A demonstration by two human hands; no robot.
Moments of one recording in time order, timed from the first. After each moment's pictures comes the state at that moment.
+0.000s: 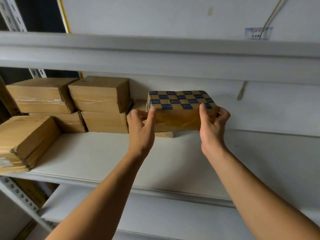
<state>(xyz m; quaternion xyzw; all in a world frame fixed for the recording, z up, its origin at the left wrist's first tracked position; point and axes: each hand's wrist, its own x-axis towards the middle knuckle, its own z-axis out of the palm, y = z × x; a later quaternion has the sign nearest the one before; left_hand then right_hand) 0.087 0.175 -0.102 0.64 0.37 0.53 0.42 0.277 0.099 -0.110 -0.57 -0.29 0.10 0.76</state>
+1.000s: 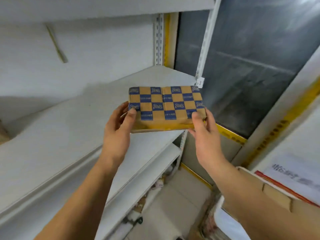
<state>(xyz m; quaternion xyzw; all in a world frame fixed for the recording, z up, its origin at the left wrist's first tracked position) 0.205 -0.104 -0.143 0.68 0.06 0.20 0.70 0.228 -0.328 -0.150 -0.66 -0.02 -0.11 0.74</state>
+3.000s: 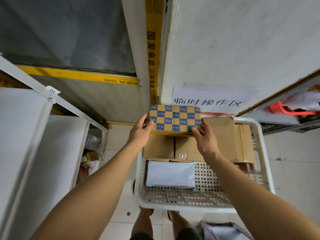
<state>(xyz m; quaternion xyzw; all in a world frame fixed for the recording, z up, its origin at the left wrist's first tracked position) 0.378 -0.613 -0.494 0.80 -0.01 -0.35 0.49 0.215 -0.808 -0.494 -0.70 0.47 -0.03 0.54</state>
